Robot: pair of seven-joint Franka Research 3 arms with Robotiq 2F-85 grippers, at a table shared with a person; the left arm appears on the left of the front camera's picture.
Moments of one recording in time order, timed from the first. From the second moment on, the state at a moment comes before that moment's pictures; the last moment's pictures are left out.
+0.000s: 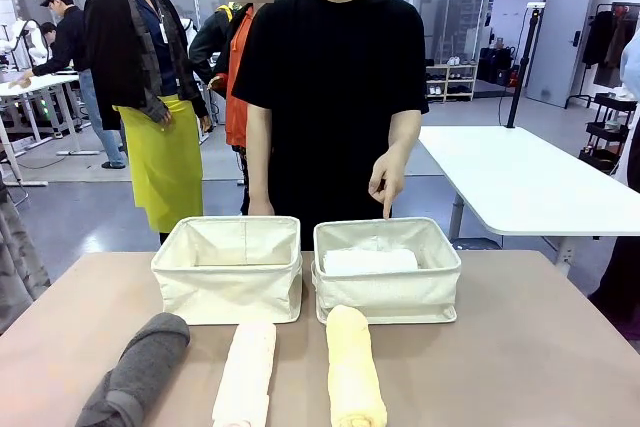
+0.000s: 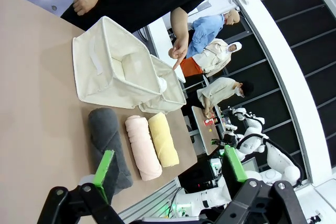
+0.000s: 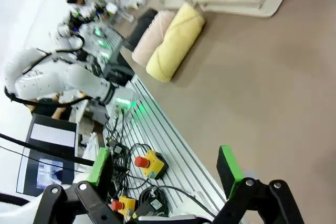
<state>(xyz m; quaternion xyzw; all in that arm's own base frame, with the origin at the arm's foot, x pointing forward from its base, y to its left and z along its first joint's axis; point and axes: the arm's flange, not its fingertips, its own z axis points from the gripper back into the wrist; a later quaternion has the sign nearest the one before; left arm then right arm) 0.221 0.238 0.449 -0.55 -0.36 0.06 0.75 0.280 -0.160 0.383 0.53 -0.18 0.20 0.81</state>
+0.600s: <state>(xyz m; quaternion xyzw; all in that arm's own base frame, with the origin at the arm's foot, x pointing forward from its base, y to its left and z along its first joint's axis) 0.220 0.239 0.449 -0.55 -0.36 0.06 0.75 0.352 0.062 0.441 0.38 -0.07 0.14 0.91</state>
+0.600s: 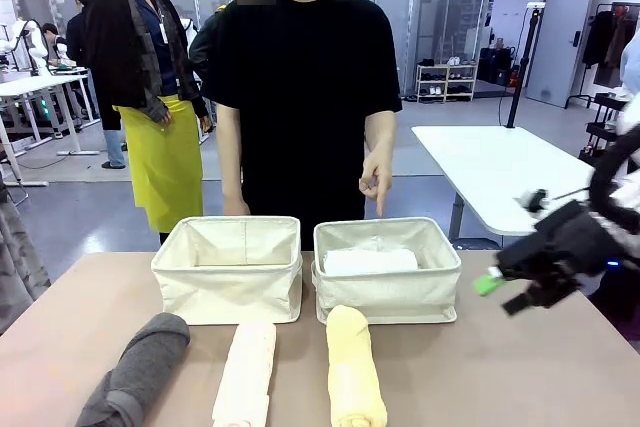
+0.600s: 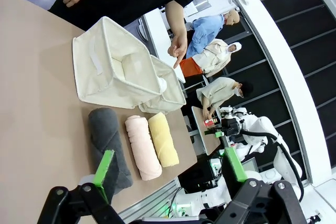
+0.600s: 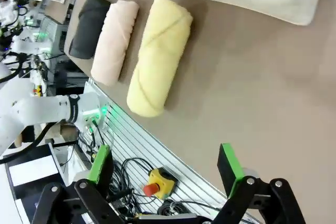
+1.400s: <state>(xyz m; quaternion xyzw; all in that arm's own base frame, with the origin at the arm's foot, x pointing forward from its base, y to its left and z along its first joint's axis) 0.220 0.239 0.449 -0.55 -0.36 0.06 0.75 0.308 0.268 0.384 0.20 -0.09 0.17 0.96</state>
